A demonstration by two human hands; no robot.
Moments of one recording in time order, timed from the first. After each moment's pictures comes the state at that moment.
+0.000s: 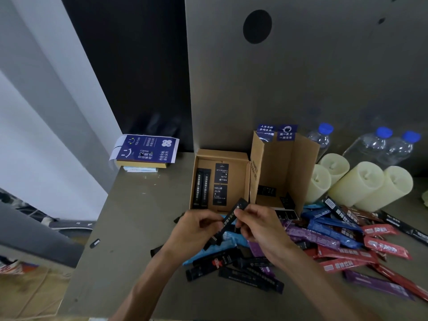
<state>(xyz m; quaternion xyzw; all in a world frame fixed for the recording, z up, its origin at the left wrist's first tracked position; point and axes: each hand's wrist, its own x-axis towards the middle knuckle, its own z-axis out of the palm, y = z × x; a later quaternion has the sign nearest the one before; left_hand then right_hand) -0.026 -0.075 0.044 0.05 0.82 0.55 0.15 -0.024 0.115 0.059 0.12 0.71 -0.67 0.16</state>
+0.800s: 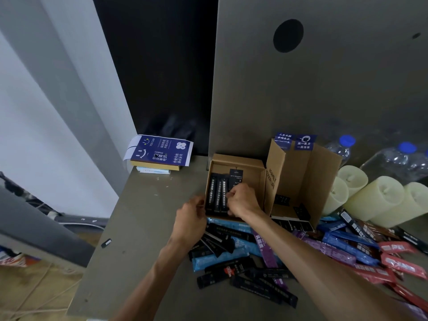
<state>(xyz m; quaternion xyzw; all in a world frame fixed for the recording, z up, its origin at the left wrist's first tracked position) -0.064 -0.106 0.010 -0.07 0.87 0.48 0.05 -0.129 0.051 0.021 0.10 0.90 -0.40 0.15</state>
